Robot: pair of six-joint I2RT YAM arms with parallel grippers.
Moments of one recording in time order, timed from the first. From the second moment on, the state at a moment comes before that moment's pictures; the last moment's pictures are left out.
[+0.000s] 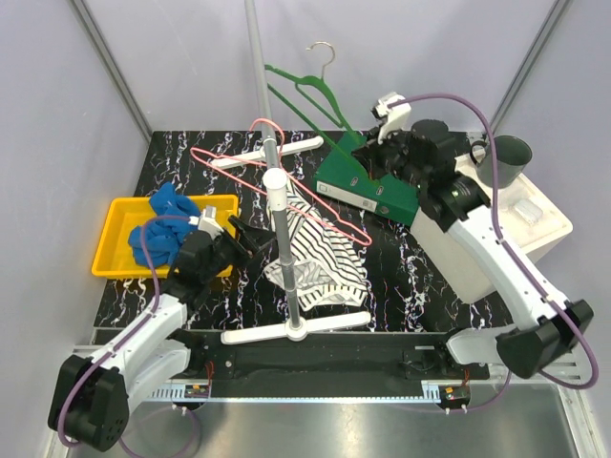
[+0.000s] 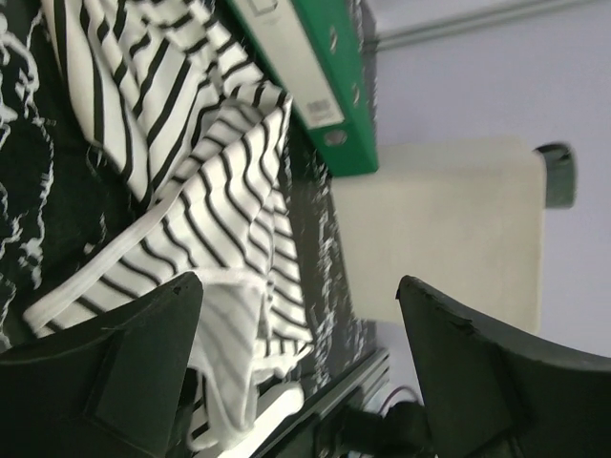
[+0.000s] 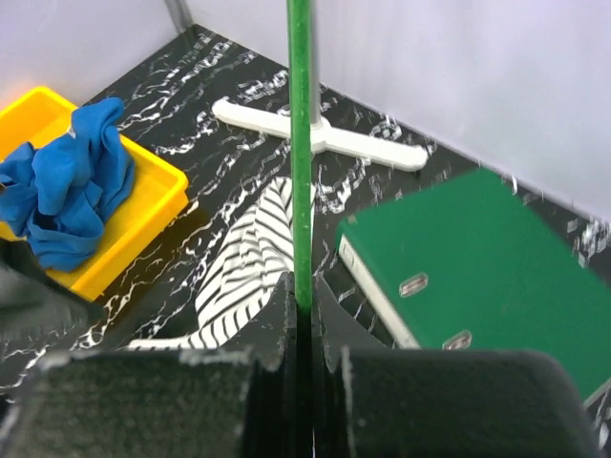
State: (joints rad) left arm -0.33 0.87 0.35 0.23 0.28 -1.12; right arm 0.49 1.29 1.40 -0.30 -0.15 0.01
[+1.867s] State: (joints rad) left arm -0.60 0.85 0.33 0.09 0.18 -0.94; right arm 0.50 1.52 1.71 -0.46 -0.66 -0.05
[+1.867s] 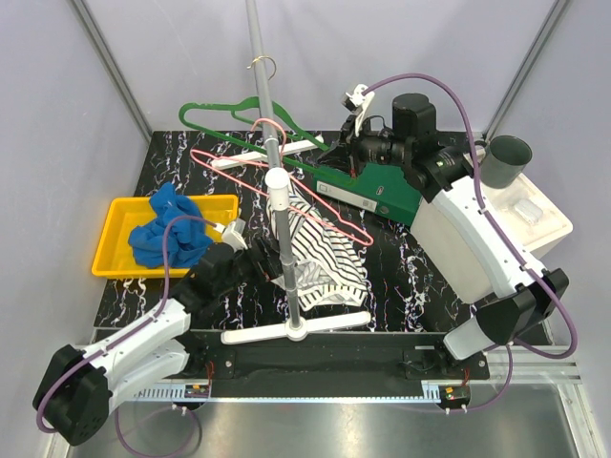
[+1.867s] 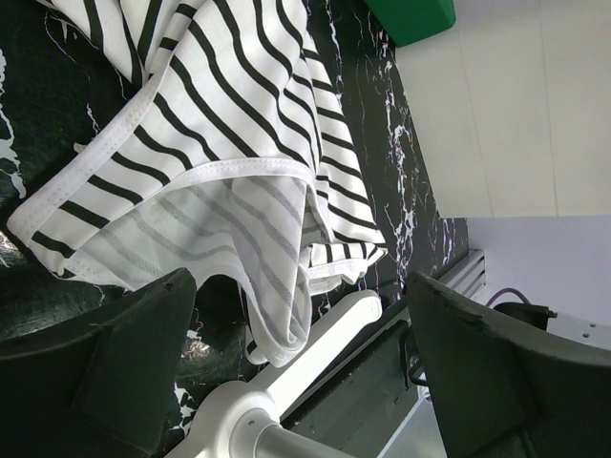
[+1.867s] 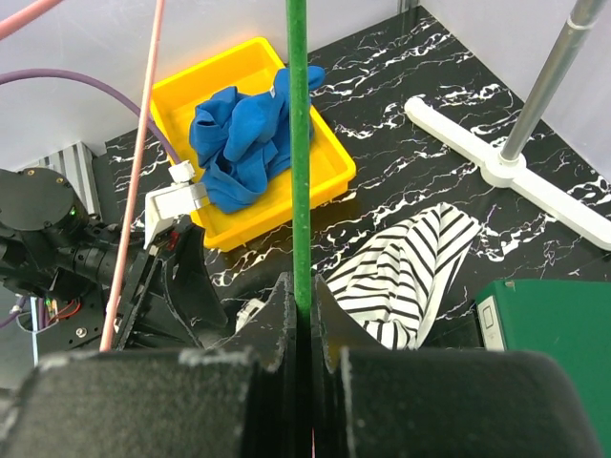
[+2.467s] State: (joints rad) left arm -0.64 1.03 0.37 0.09 0.10 -0.93; right arm 0.51 1.40 1.53 -0.46 -0.23 0.23
